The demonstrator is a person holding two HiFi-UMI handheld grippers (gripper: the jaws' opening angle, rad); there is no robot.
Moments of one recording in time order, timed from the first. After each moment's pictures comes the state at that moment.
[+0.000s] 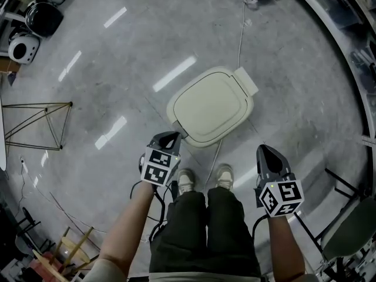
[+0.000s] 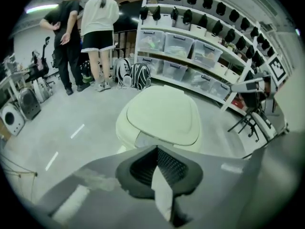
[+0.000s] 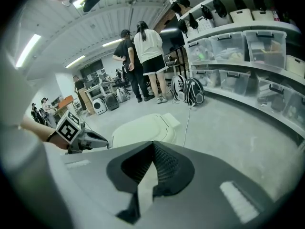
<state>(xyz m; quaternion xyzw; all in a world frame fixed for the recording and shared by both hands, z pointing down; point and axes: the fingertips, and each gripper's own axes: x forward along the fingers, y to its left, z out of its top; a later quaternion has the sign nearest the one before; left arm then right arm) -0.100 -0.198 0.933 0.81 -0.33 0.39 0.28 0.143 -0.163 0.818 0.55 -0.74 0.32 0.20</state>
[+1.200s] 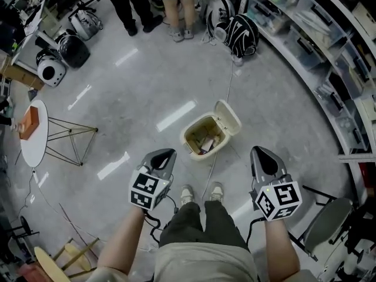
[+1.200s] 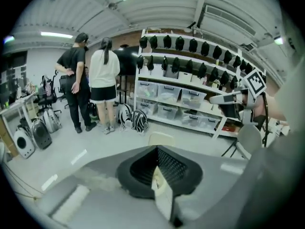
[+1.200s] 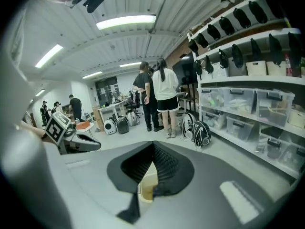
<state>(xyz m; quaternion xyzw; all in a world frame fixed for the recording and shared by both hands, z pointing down) -0.104 -0.198 0.535 0.87 -0.37 0.27 0.19 0.126 -0.188 0.454 0.55 -0.80 0.21 0.13</state>
